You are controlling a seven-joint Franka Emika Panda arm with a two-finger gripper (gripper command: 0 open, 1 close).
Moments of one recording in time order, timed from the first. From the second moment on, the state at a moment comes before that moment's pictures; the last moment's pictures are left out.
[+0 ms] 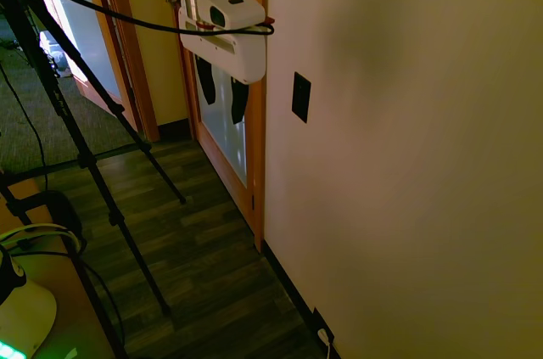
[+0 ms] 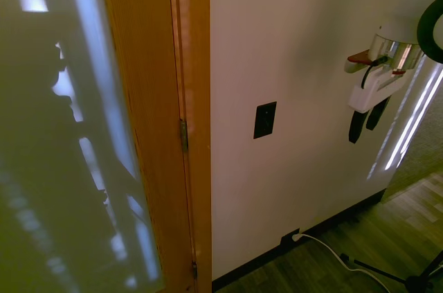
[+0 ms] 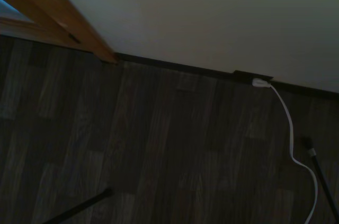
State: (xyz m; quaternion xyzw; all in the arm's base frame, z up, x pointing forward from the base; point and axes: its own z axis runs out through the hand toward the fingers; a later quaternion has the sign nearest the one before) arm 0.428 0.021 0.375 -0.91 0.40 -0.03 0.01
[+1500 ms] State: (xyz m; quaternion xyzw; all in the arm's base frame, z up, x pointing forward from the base) arm 0.572 0.085 0.320 -0.86 0.48 -0.17 0.02
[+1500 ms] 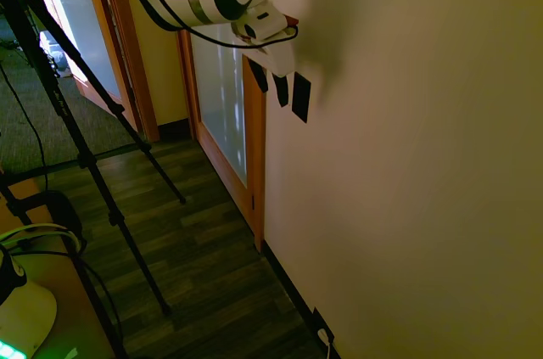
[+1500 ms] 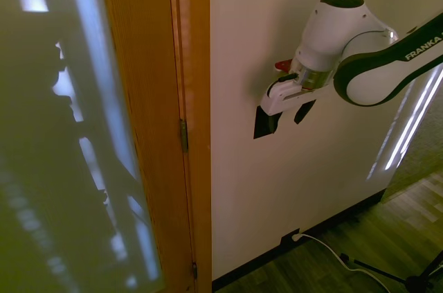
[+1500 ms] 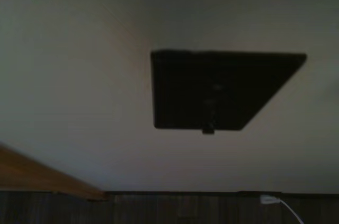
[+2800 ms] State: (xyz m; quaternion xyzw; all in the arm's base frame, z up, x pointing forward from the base) arm 0.610 0.086 0.279 -0.83 0.51 -0.20 0.03
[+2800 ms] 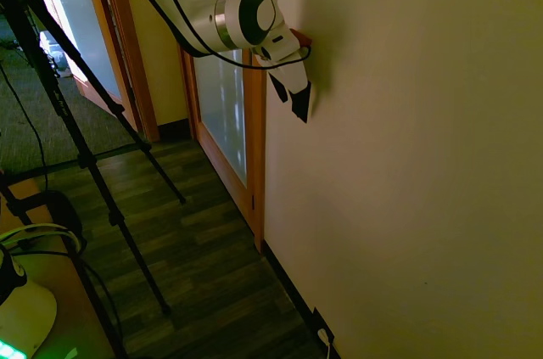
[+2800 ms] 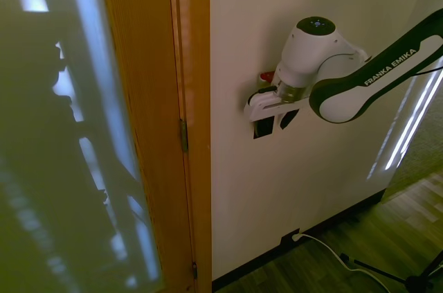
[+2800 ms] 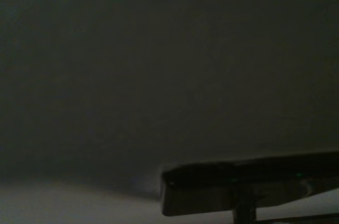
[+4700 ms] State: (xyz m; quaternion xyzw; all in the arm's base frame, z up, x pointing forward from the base) arm 0.601 0.074 0.343 -0.81 0.54 -0.25 0.03
